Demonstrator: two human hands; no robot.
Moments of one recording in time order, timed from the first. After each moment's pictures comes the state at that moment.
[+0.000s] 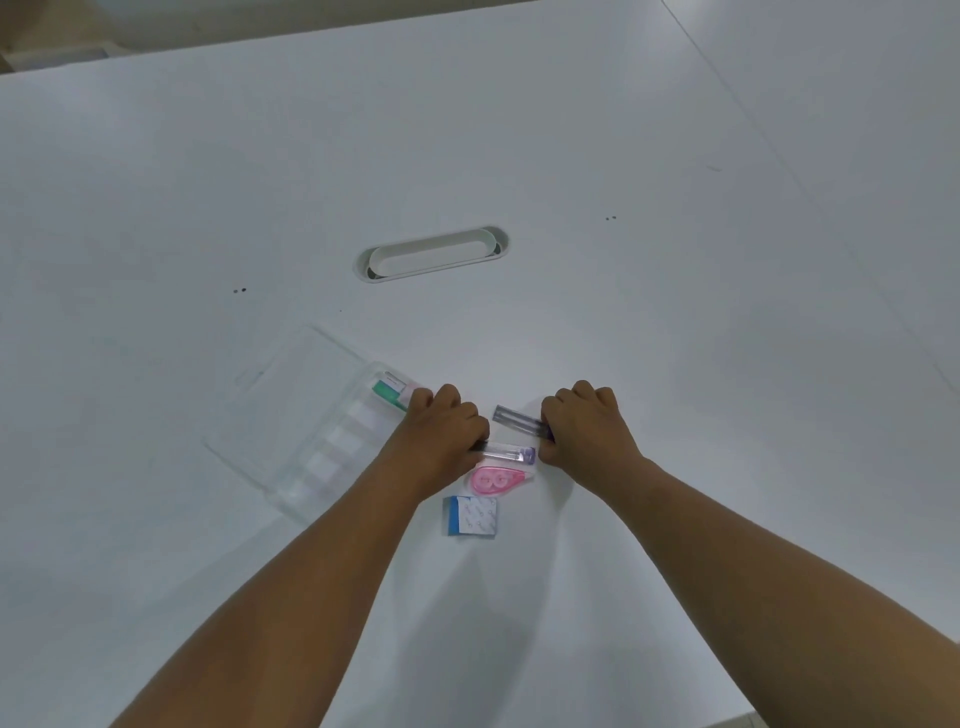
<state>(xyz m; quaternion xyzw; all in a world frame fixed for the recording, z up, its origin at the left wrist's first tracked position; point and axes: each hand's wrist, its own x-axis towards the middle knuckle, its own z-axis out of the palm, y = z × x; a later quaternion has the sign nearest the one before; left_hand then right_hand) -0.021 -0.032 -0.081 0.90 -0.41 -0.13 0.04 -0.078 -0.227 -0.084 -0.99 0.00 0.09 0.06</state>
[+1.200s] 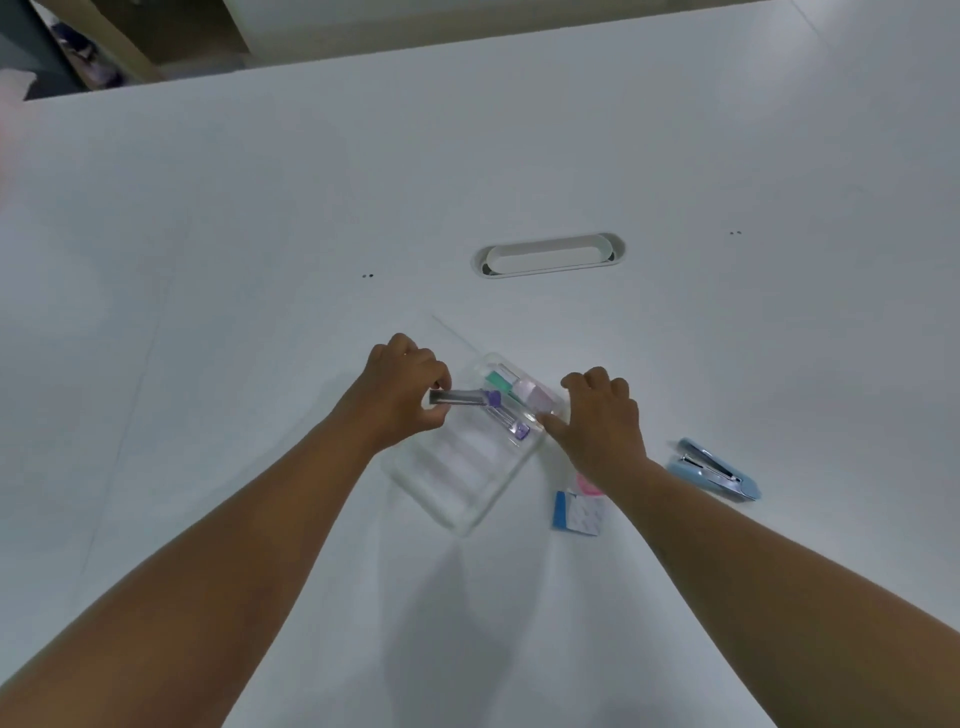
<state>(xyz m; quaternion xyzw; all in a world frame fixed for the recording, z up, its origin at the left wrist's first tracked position) 0.024 0.113 -0.029 0.95 -0.28 -0.08 0.10 -0.044 -0.120 -0.069 -0.98 0.07 0.07 0.18</state>
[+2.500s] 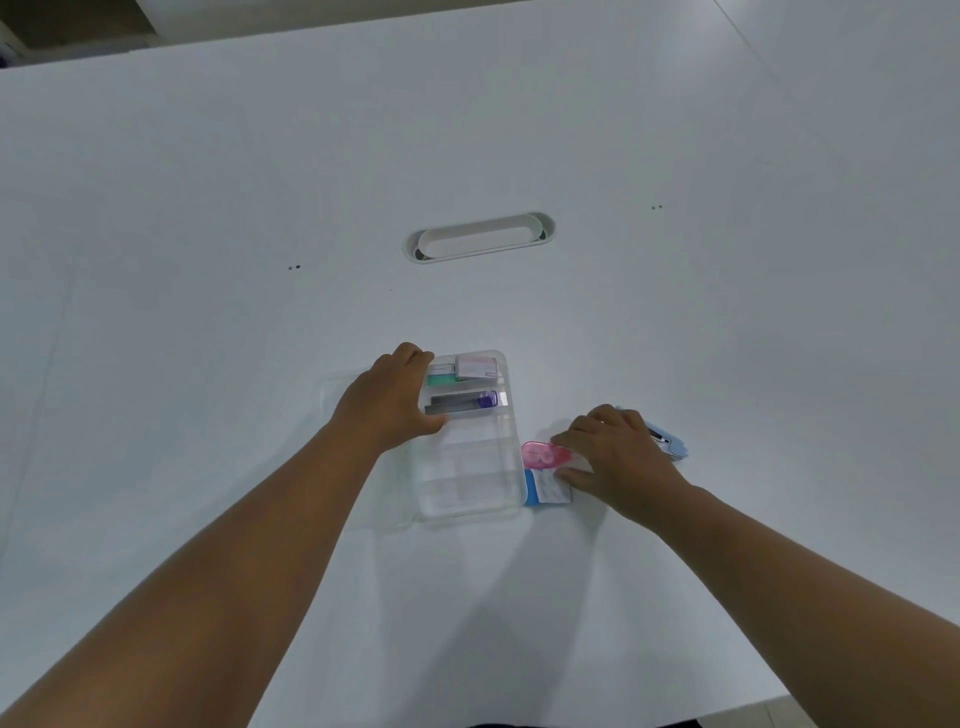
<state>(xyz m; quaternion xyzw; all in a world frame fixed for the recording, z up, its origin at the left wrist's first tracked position) 0.007 0.055 -0.059 0.96 -0.22 -0.17 0.10 -0.121 -0.198 -0.066 -0.98 -0.08 0.15 0.12</state>
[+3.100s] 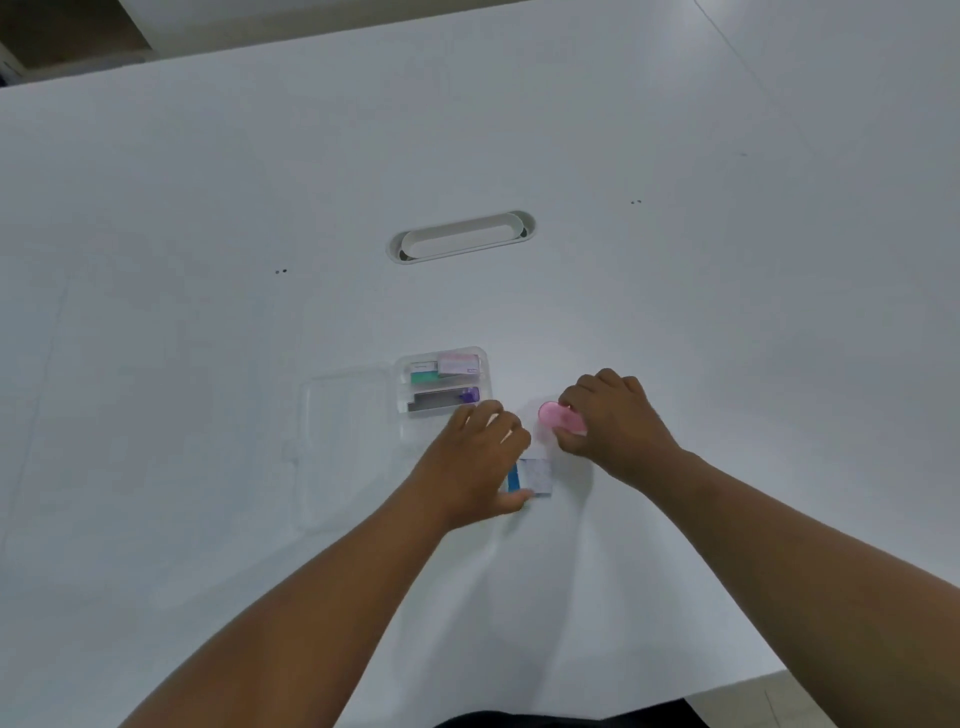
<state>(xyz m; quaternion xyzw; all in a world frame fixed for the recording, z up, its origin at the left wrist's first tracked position) -0.082 -0.013 -0.071 0.88 -0.46 -0.08 0.05 -0.107 -0.217 -0.060 -0.99 -0.03 0.08 0.10</state>
